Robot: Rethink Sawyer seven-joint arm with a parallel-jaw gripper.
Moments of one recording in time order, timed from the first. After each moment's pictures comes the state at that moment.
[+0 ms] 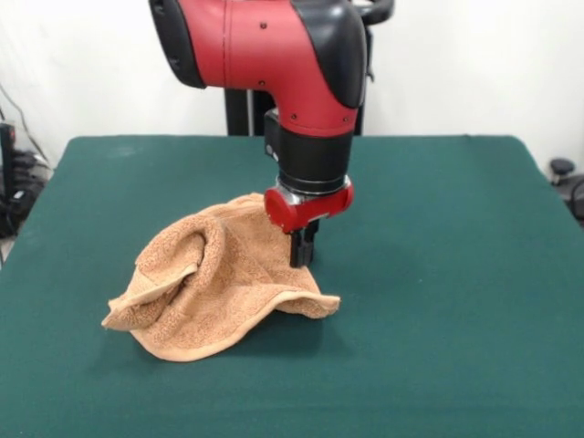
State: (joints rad) arm -0.26 -0.42 0.05 1.65 -0.30 0.24 1.13
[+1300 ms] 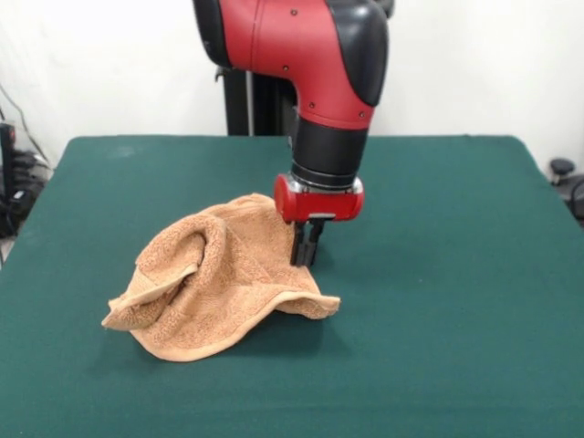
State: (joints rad) arm -0.10 -0.38 -0.13 1.73 -0.05 -0.01 1.35
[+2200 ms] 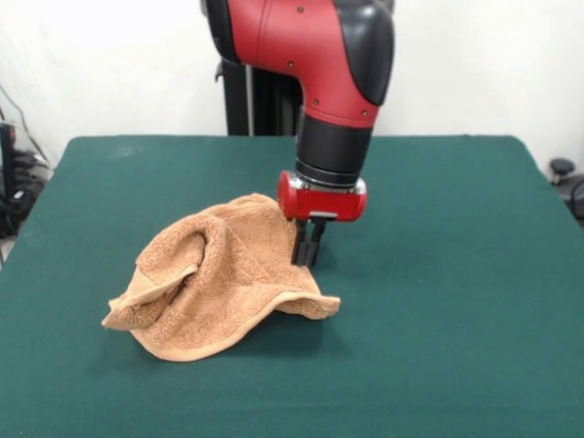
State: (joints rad) arm -0.07 -0.37 -0.16 1.77 0.05 -0.09 1.36
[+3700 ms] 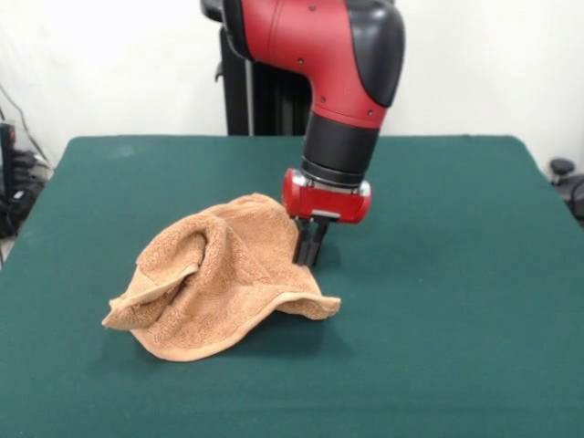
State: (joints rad) arm -0.02 -0.36 -0.18 1.81 0.18 -0.16 1.36
